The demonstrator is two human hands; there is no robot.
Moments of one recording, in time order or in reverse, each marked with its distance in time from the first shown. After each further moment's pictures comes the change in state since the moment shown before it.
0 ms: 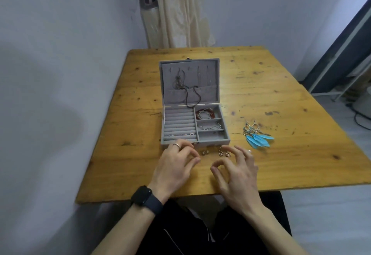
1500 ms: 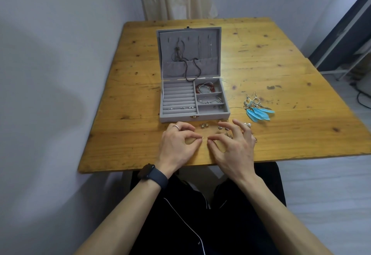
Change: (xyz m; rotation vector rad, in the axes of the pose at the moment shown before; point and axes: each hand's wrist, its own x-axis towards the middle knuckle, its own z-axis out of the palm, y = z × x) left_hand -0.016 0.006 0.024 -0.133 0.056 -0.207; right_hand -0.002 0.002 0.013 -0.019 0.041 0.035
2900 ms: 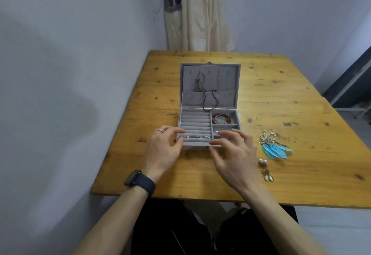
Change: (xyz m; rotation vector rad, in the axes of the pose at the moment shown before) left_hand 0.045 -0.029 -0.069 0.053 0.159 -0.074; right_hand 0.062 -0.043 -0.007 0.032 0.040 -0.121
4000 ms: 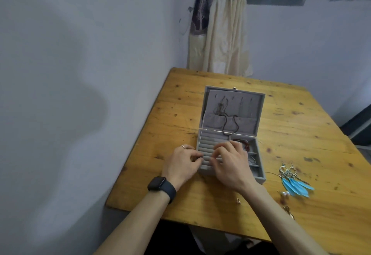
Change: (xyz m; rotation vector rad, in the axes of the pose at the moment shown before) left_hand 0.024 -0.009 0.001 0.103 -0.161 -0.086; right_hand 0.063 -0.030 0.034 -0.086 -0.319 -0.141
